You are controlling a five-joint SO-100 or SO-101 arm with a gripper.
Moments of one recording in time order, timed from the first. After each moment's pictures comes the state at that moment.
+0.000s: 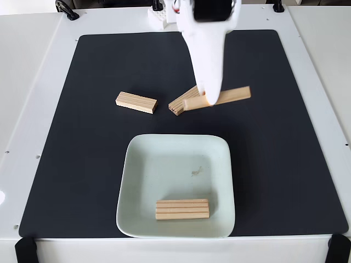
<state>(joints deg) -14.5 77.4 63.9 54.3 1.8</state>
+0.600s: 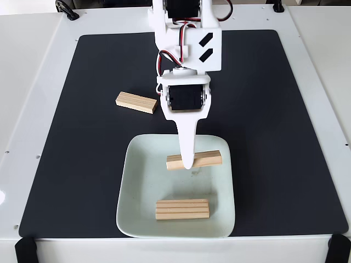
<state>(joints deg) -12.6 51.6 46.2 54.1 5.7</state>
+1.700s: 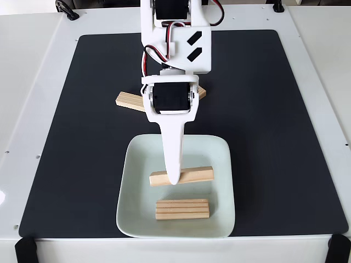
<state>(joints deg) -10.1 46.3 34.7 48.2 5.7</state>
